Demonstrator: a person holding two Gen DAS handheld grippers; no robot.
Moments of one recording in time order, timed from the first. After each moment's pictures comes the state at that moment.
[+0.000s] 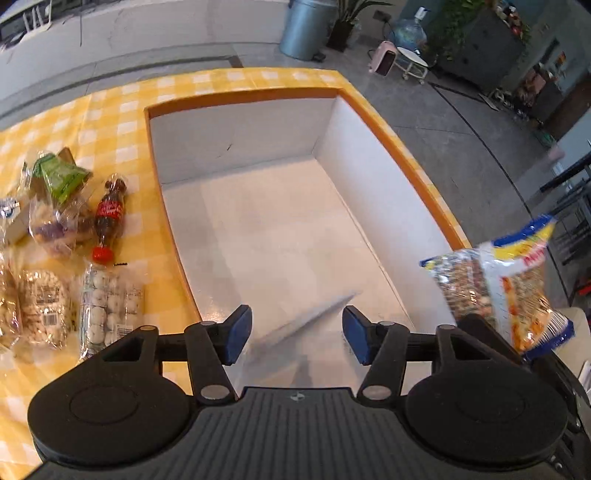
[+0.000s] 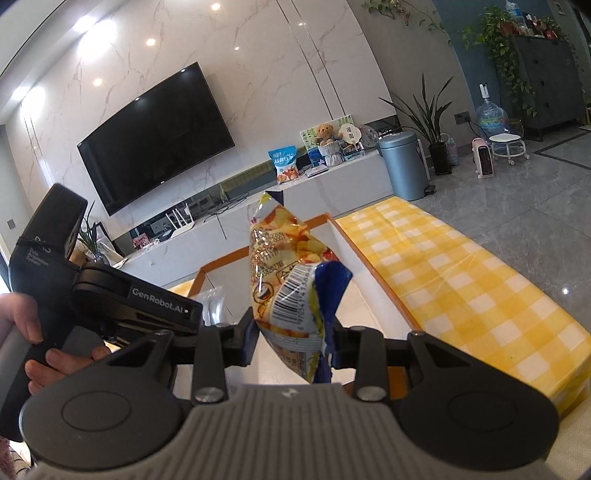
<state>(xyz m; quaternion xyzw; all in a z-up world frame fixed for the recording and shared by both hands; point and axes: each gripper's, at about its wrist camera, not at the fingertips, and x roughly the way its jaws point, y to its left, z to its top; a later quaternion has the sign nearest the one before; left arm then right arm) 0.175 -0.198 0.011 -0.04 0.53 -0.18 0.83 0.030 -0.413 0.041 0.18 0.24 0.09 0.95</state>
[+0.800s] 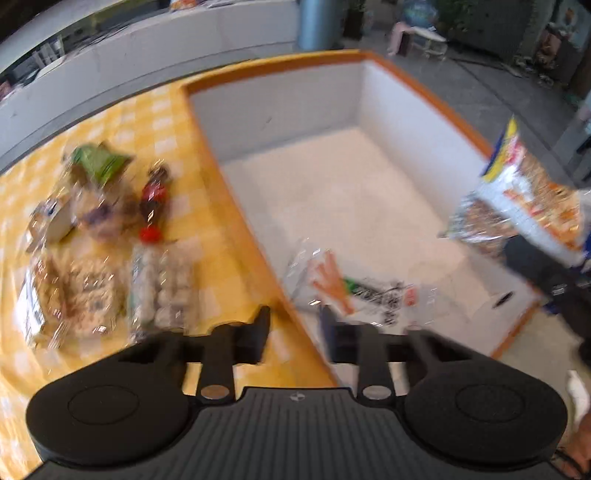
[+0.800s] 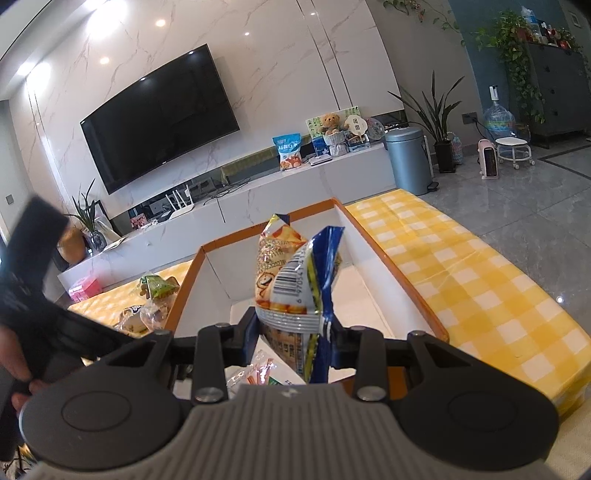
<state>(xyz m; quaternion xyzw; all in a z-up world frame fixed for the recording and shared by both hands) 0.151 -0.195 -0.016 0.05 0.53 -0.13 0.84 0.035 -0.400 0.034 0.15 0.26 0.09 0.95</state>
